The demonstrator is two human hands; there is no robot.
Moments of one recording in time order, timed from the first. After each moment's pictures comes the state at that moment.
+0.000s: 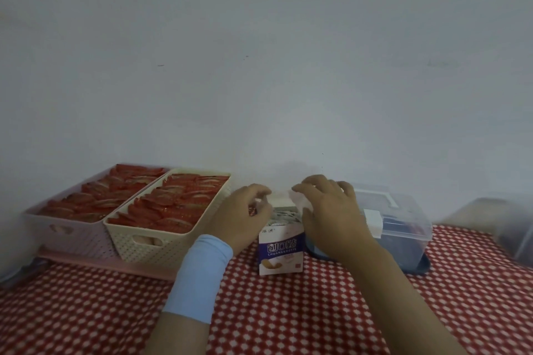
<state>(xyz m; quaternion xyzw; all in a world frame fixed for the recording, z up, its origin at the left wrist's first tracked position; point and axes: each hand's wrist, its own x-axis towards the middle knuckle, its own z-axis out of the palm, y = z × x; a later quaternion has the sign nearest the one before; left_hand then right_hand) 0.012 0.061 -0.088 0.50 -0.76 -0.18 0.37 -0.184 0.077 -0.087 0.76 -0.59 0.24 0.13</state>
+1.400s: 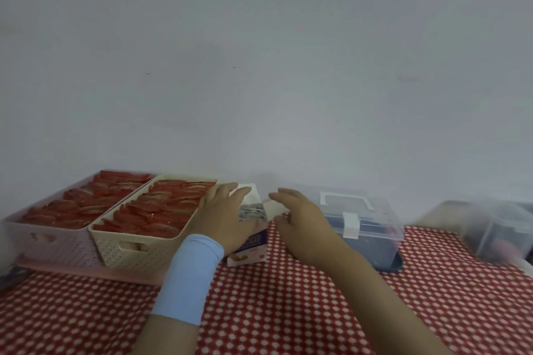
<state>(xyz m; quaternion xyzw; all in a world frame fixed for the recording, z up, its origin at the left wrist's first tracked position) 0.009 0.059 -0.082 0.57 -0.78 -0.02 0.25 -0.171 0.094 -0.081 0.75 -0.56 0.32 -0.11</state>
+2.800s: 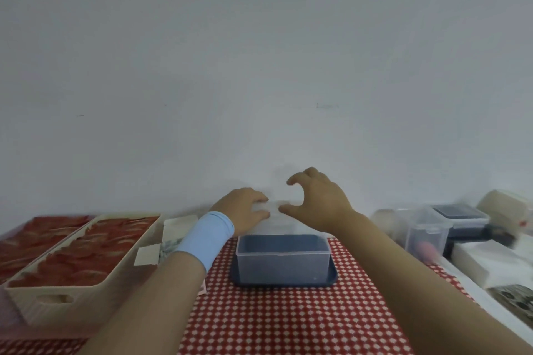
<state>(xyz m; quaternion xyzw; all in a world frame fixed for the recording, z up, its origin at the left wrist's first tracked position) -0.134 0.023 -0.025 0.47 -0.86 -0.07 0.19 -0.329 0.083 -0.017 0.70 -0.65 0.27 0.10</state>
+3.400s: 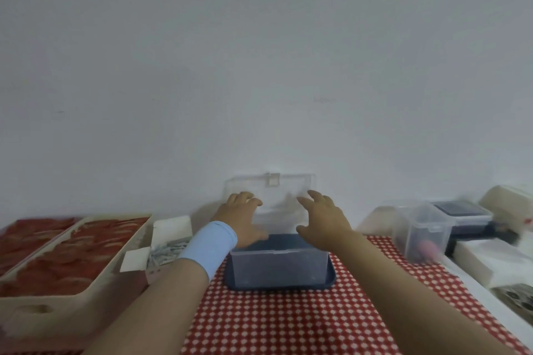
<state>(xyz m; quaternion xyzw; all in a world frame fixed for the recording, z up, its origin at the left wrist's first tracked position) -0.147 -0.002 -0.057 0.49 -0.87 0.01 0.09 -0.356 0.057 -0.073 0.68 -0.72 0.16 0.01</state>
